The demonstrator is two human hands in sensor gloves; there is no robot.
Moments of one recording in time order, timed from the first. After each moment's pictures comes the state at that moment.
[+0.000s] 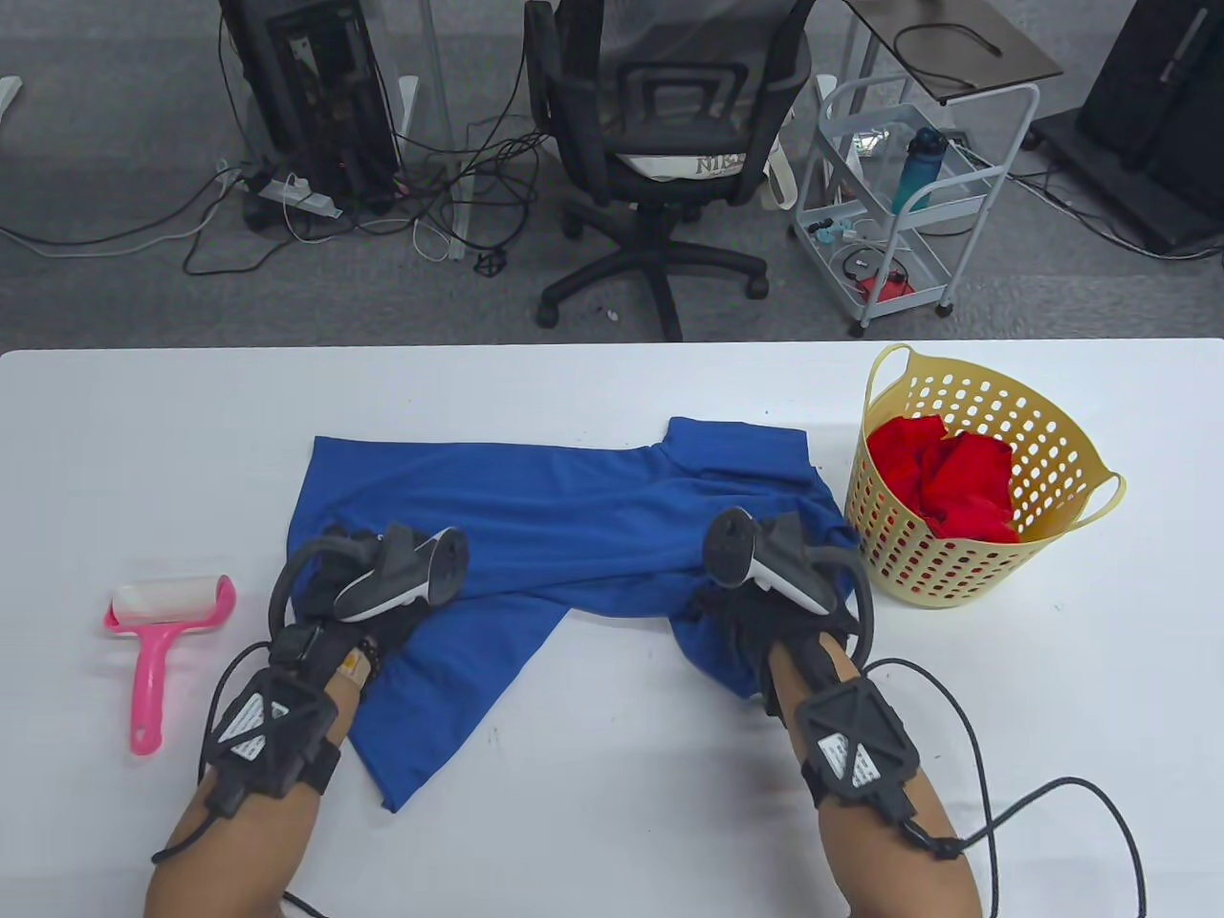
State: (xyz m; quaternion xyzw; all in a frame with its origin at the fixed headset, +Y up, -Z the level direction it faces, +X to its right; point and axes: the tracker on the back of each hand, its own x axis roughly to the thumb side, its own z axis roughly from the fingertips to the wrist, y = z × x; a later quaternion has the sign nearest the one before) left_hand -0.230 -0.700 -0.347 -0.13 -0.12 -0.17 0.97; right_hand 0.110 -0.711 -0.344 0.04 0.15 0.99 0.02
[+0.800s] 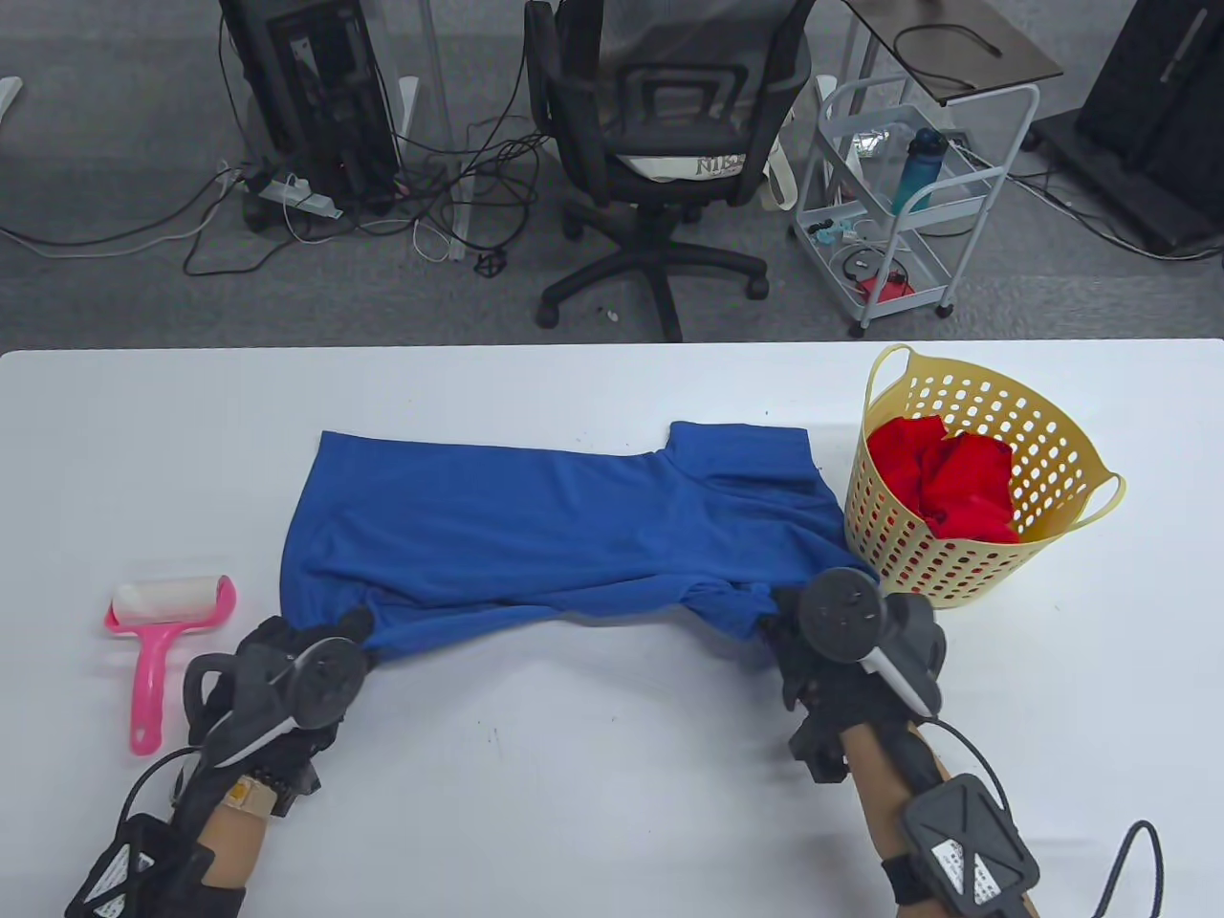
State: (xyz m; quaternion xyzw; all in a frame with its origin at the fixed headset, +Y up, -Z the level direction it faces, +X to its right) left_hand -0.308 -0.683 -0.269 0.05 -0.08 0.01 1.00; right_hand 0.182 -0.675 -0.291 -0.02 -0.04 0.96 0.26
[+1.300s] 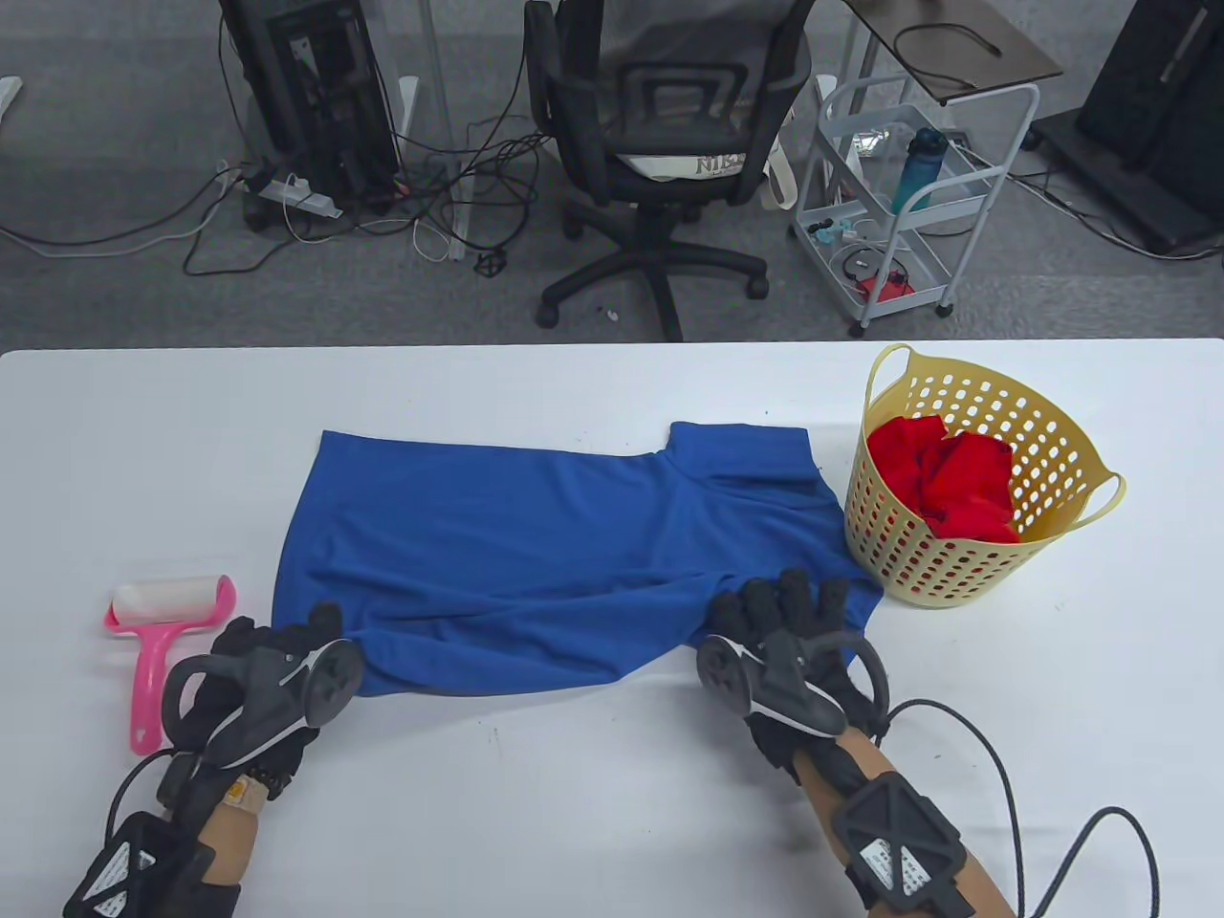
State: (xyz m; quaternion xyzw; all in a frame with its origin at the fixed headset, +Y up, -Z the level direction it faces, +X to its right) left_hand -0.308 -0.697 -0.272 0.04 -0.06 -0.13 0.99; right_hand 0.099 -0.741 -0.287 0.10 0.08 0.99 -0.11
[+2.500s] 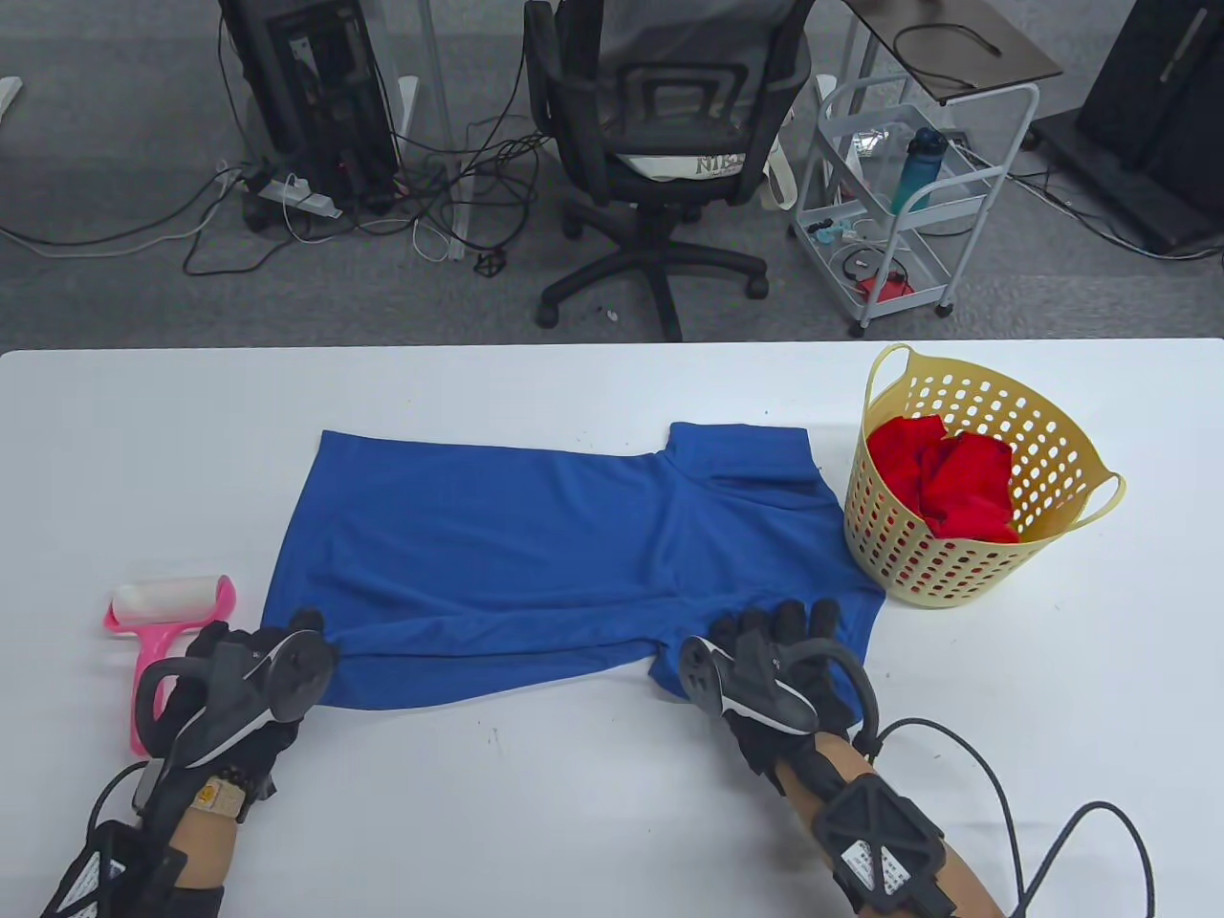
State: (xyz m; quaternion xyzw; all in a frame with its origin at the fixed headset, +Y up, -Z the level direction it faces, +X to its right) left_hand -0.328 -0.690 -0.270 -0.02 -0.04 -0.08 1.00; right_hand 0.093 -0.744 -0.281 0.09 0.00 0.99 -0.12
